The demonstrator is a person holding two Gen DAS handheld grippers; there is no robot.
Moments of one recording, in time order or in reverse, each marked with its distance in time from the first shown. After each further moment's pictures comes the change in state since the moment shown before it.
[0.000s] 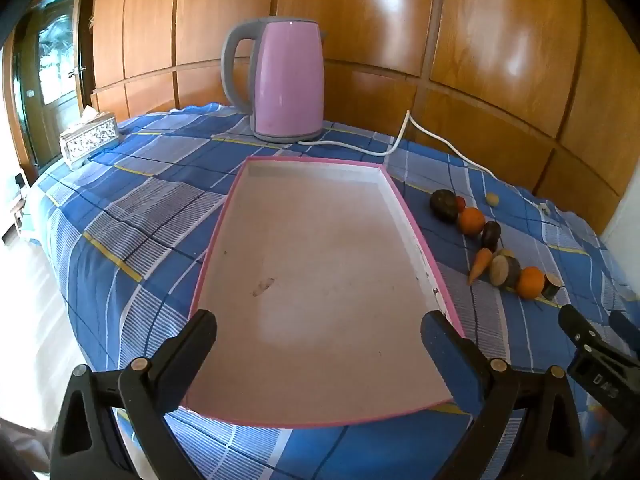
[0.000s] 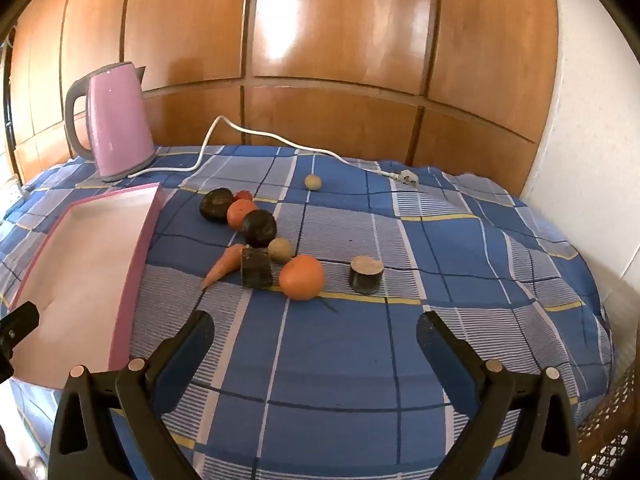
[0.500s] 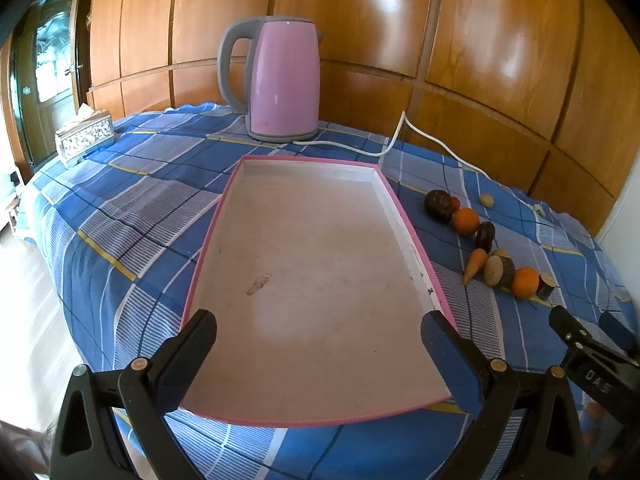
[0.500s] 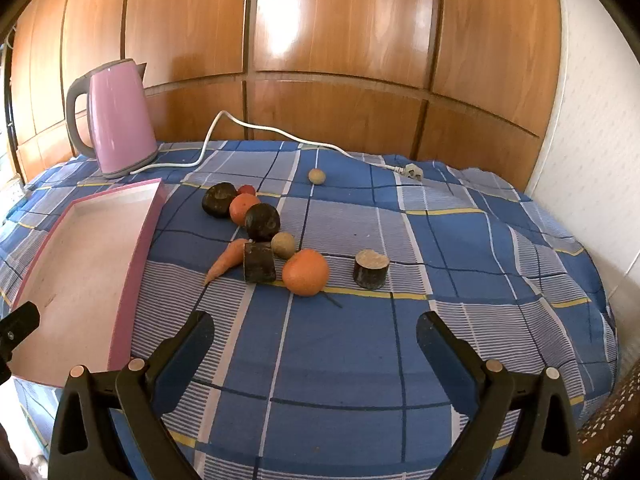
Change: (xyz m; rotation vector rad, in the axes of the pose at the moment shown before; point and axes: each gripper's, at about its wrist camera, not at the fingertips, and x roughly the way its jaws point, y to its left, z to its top) left arm 0.001 0.000 0.000 0.009 0.008 -0.011; right arm 0.005 -0.001 -0.002 0.010 0.017 0.017
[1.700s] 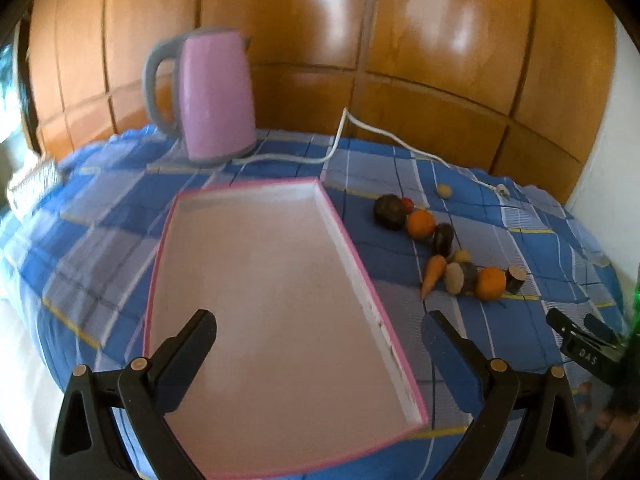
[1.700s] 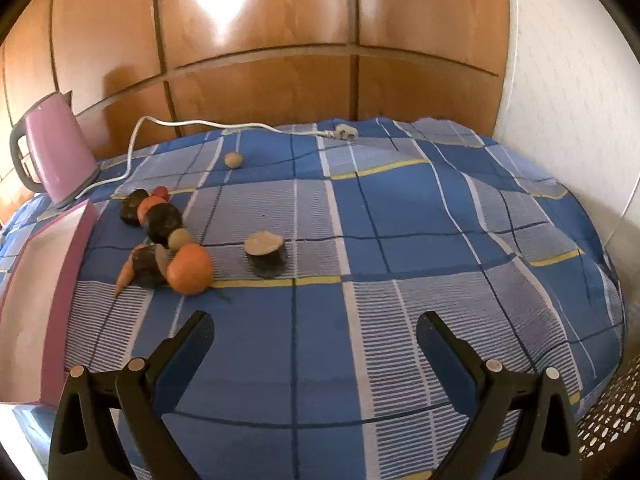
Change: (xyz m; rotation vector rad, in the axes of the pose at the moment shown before) left arm 0.012 -0.037 0.045 0.169 0.034 -0.124; right arm 0.032 -0.091 -0.006 0.177 0.086 -0.043
